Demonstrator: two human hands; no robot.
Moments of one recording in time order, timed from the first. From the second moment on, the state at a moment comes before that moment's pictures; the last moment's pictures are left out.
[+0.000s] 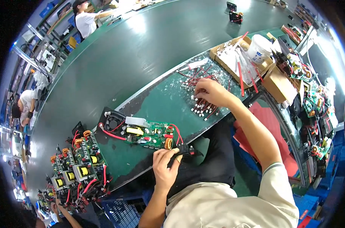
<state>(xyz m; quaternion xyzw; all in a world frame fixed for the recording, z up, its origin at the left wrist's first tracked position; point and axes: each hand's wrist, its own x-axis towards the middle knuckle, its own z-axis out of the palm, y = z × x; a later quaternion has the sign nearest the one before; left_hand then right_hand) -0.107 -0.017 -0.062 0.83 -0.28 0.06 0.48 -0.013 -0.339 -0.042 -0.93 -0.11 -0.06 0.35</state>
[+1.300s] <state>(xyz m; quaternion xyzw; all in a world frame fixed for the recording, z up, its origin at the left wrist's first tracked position) 0.008 -0.060 -0.018 0.68 -0.09 0.03 0.73 0.014 -0.289 0.076 -0.86 -0.21 -0.45 0.15</state>
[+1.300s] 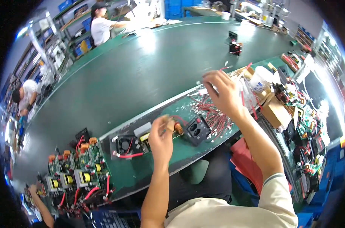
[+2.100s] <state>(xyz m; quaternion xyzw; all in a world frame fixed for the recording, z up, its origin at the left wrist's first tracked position) 0.032 0.000 -0.029 0.54 0.00 -0.17 0.82 0.018 -0.187 -0.026 -0.69 0.01 0.01 0.73</state>
